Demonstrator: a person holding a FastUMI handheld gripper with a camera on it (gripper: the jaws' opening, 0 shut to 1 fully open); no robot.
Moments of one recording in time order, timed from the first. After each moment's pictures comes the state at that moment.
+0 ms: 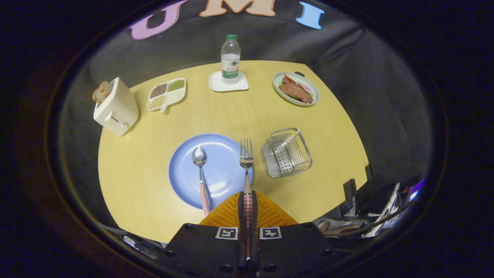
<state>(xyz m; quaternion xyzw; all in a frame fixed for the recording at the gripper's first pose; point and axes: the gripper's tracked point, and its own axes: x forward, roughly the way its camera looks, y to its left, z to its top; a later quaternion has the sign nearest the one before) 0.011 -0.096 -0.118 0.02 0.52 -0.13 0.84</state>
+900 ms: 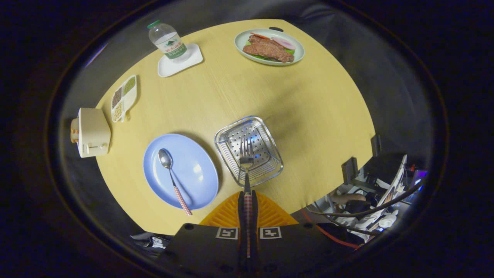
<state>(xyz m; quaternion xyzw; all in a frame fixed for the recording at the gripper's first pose) 0.033 -0.178 -0.158 0.10 0.67 -0.15 0.72</state>
